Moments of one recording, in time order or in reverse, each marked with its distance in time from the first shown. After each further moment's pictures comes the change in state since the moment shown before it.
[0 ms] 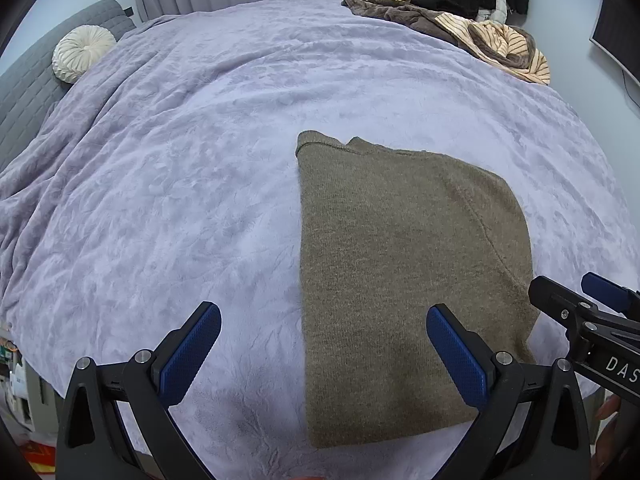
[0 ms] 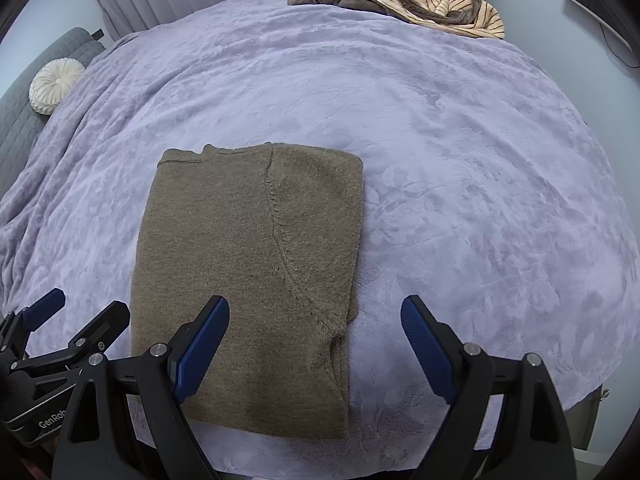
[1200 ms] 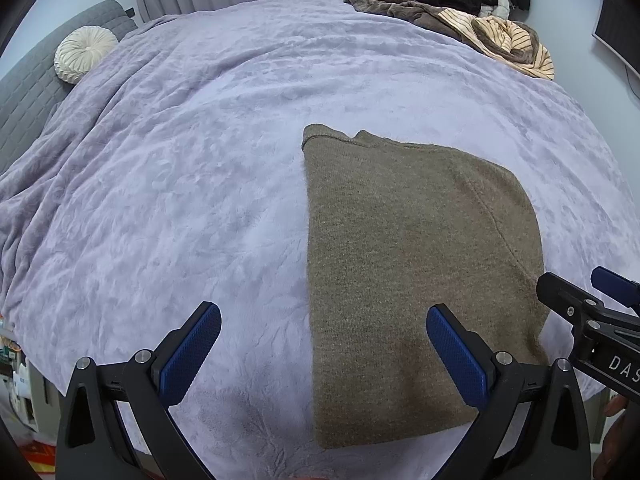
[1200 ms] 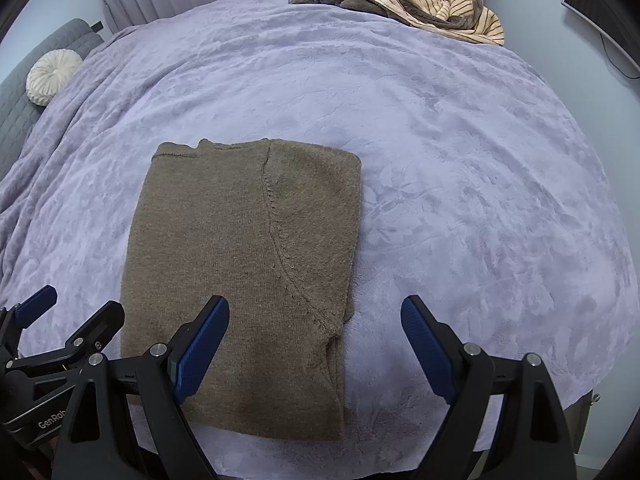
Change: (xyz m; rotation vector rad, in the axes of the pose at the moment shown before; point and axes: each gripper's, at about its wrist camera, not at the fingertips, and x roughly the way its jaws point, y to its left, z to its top) left arm 0.008 0.005 -0.002 0.015 0.009 0.018; right arm 0.004 0.000 0.001 -0.029 -0.002 -0.038
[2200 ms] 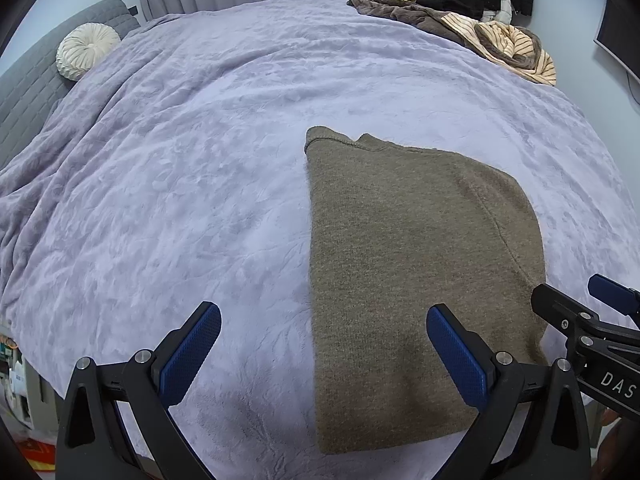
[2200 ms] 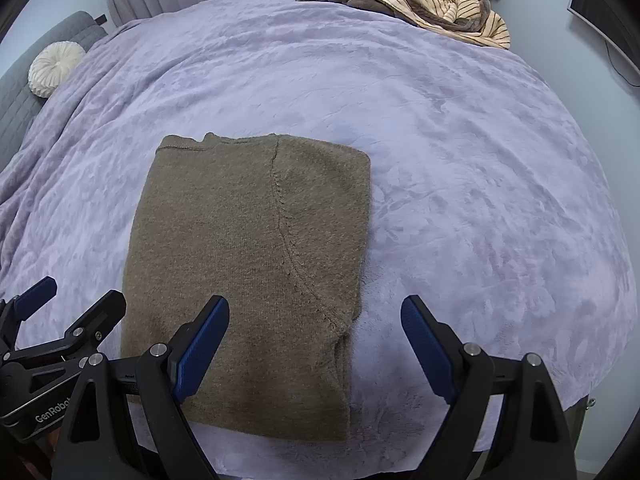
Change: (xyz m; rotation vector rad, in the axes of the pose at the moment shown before) left arm 0.001 0.001 0.000 -0.022 -0.009 -0.003; right arm 0.001 0.009 -0.003 -0.017 0.004 -0.009
